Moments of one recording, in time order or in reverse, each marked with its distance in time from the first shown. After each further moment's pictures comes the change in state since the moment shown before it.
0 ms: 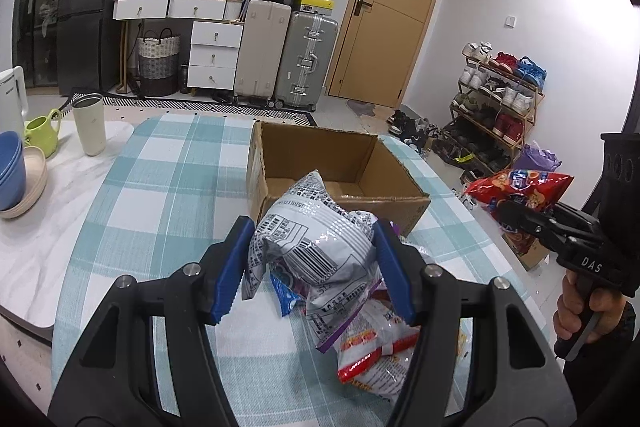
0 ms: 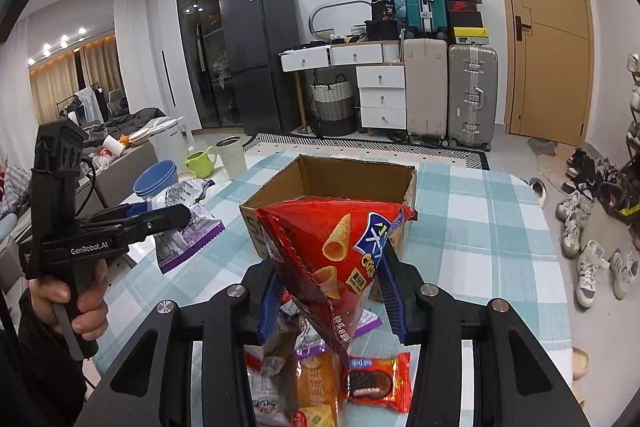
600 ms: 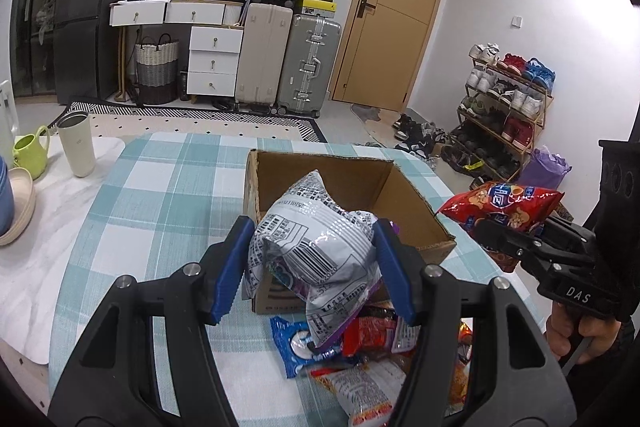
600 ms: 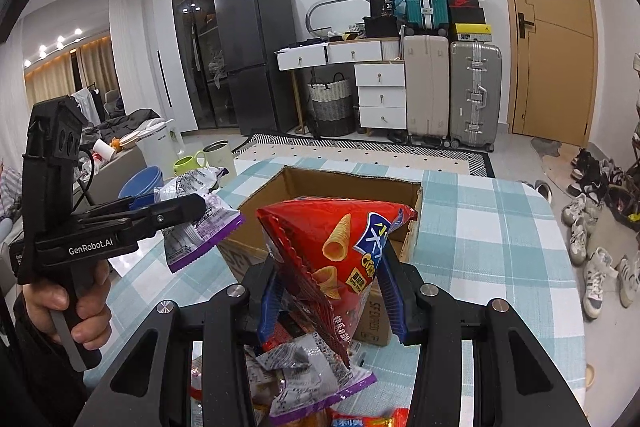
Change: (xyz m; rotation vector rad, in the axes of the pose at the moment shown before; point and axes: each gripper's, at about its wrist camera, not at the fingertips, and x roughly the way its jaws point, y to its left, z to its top) left arm 0.075 0.008 0.046 0.013 -0.005 0.027; right arm 0.065 -0.014 0.029 0.008 0.006 0.002
